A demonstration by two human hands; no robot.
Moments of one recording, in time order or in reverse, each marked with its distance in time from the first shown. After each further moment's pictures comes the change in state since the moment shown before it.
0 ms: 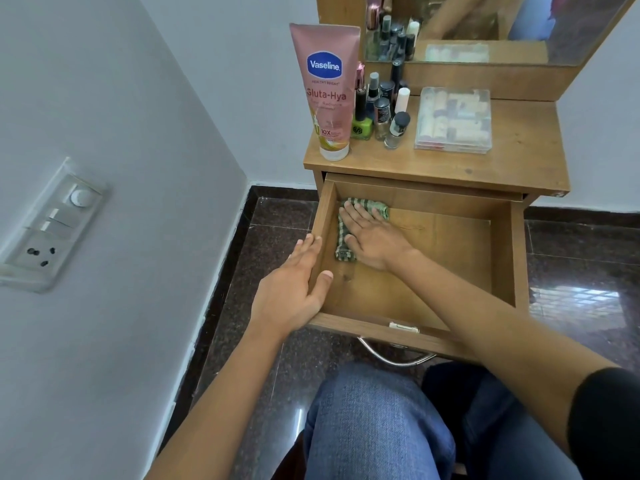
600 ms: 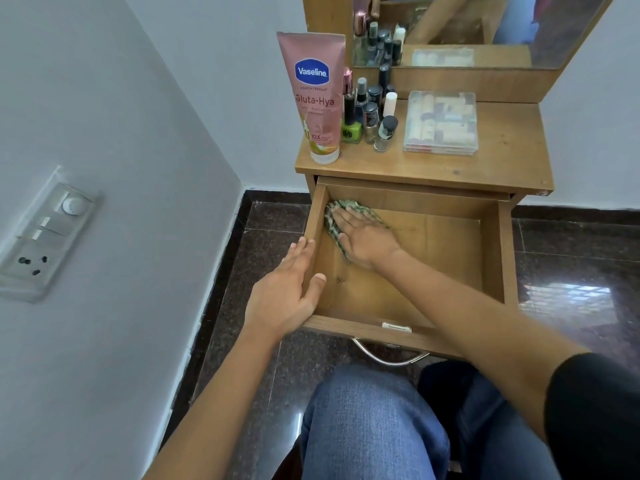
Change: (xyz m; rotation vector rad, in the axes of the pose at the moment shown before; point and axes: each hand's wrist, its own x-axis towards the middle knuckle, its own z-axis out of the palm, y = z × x) left_hand 0.000 0.000 0.000 0.013 -0.005 0.004; right_hand 0.003 -0.004 -0.003 0.007 -0.015 0.051
